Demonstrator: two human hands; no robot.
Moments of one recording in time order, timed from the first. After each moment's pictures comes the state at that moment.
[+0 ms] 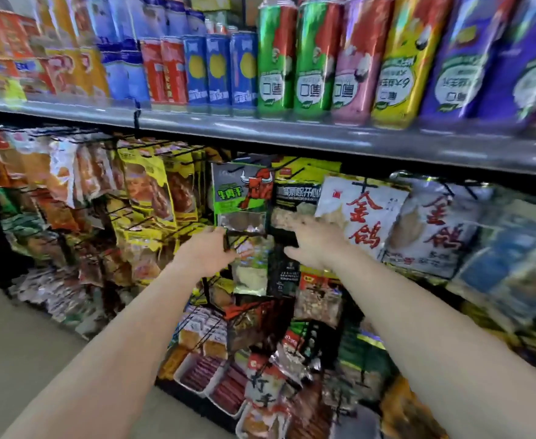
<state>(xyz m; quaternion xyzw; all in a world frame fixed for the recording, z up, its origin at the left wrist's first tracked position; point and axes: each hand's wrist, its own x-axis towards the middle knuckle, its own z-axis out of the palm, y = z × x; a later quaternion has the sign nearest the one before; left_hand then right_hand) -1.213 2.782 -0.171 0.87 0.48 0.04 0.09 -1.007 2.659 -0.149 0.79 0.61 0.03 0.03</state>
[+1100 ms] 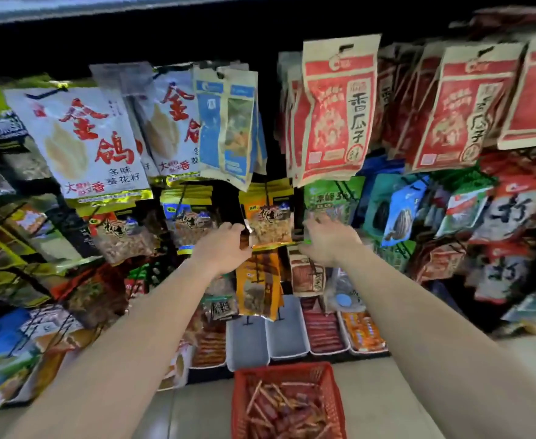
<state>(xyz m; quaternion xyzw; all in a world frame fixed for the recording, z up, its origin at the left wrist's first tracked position) -0.905 2.405 -0.332 0.98 0.18 -0.07 0.08 -0.785 2.197 -0.331 0.94 0.33 -0.11 -0.02</state>
